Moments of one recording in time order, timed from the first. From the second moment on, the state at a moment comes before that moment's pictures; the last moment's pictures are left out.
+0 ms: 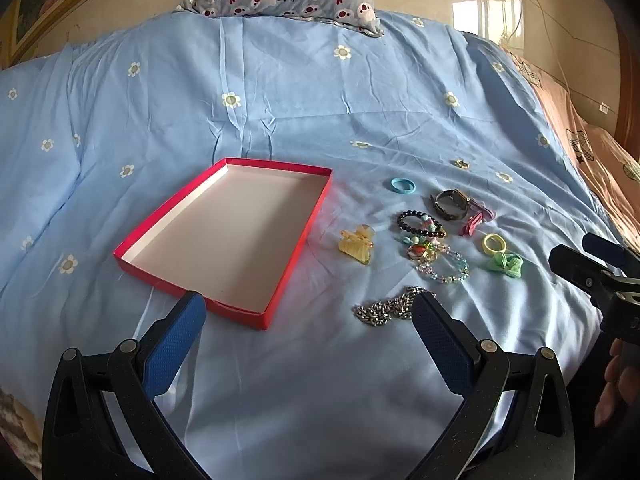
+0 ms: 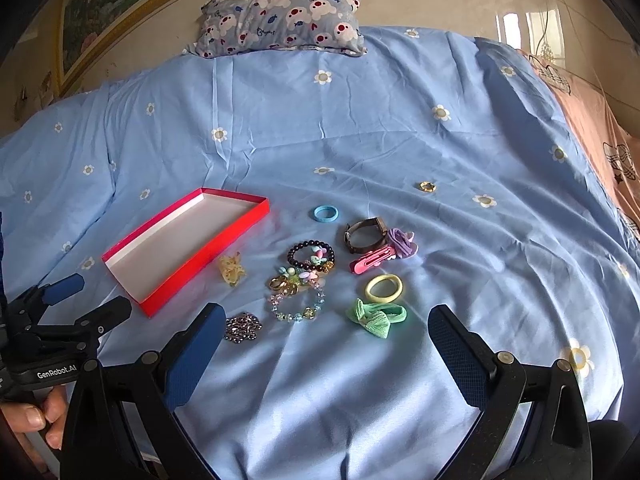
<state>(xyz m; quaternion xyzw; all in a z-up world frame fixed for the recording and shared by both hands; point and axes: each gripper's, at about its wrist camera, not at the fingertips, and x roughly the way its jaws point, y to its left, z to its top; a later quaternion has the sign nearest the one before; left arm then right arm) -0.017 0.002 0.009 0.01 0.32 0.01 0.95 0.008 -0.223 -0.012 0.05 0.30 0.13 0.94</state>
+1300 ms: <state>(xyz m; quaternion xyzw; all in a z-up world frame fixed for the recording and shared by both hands) -0.009 -0.005 0.008 0.01 0.32 0.00 0.95 0.008 -0.217 -0.011 0.05 0.30 0.14 0.94</state>
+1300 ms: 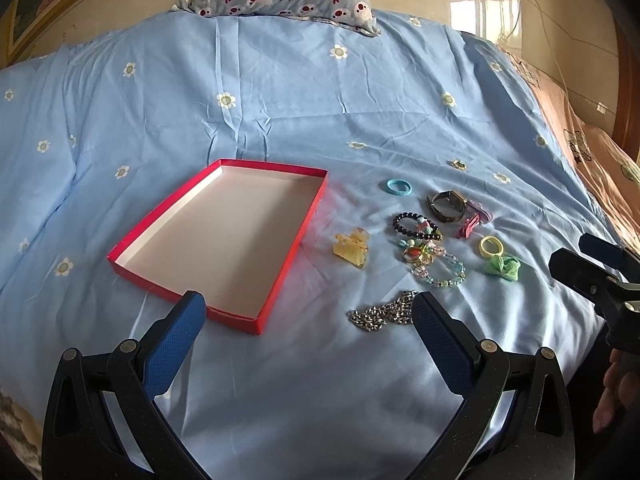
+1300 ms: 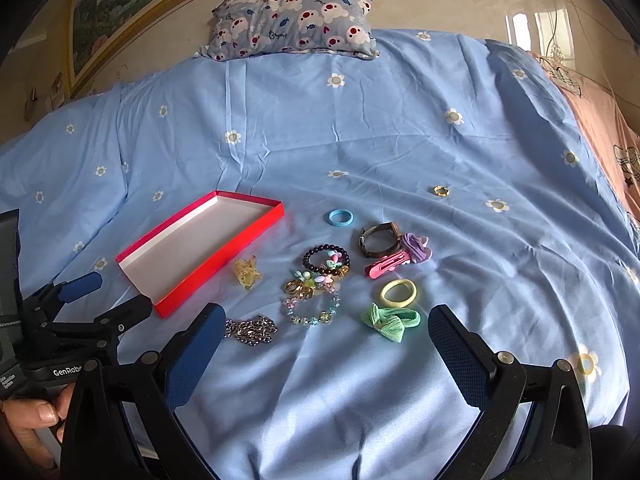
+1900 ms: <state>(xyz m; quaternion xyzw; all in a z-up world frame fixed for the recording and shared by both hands) 0.008 -0.004 -0.002 0.00 0.35 -0.02 0.94 0.017 -0.221 -0.017 0.06 0.31 0.15 0.94</state>
